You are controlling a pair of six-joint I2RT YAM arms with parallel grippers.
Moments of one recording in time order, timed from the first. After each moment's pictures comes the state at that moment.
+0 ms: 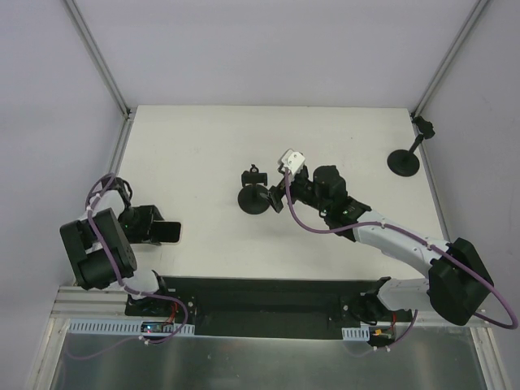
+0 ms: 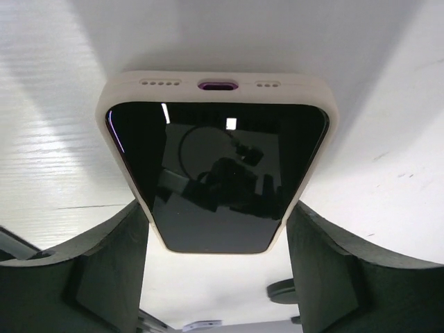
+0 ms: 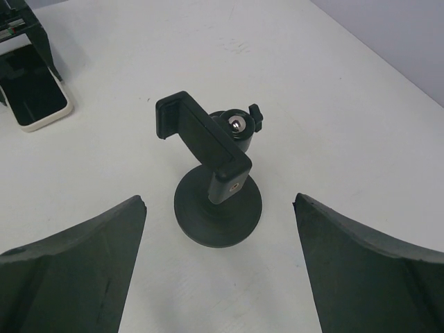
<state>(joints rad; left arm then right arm) 0.44 1.51 0.79 -0.81 0.16 -1.18 0.76 1.28 0.78 0.29 -0.20 -0.15</state>
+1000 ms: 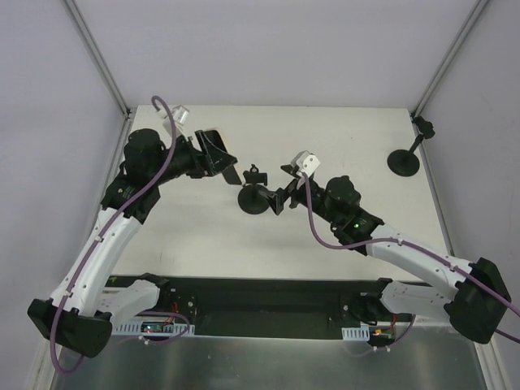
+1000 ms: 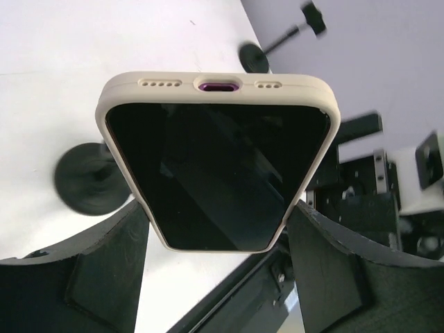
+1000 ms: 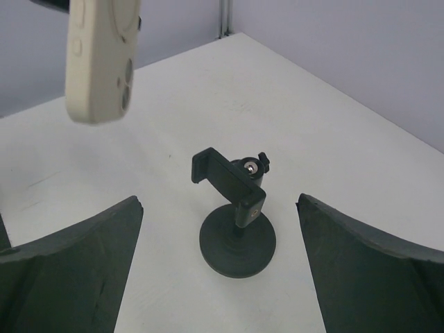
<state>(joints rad) -0.28 0.99 1.10 -0.37 0.47 -0.67 0.84 1.13 0.72 0.37 -0.07 -0.05</state>
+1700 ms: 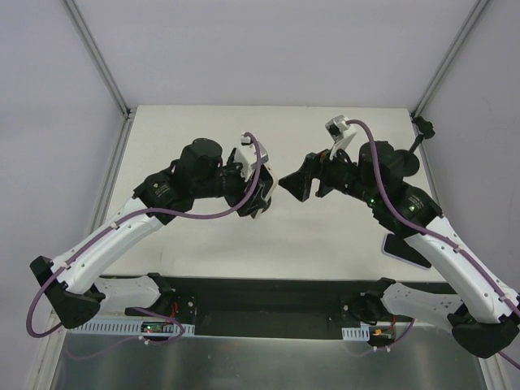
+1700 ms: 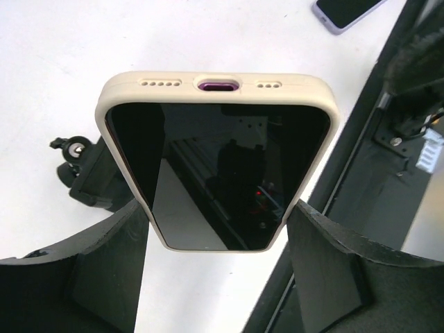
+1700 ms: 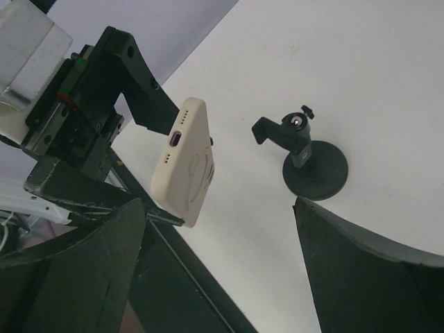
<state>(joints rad) -0.78 1.16 1.29 -0.64 0.31 0.02 0.74 1.03 1.27 -0.48 -0.18 0.35</state>
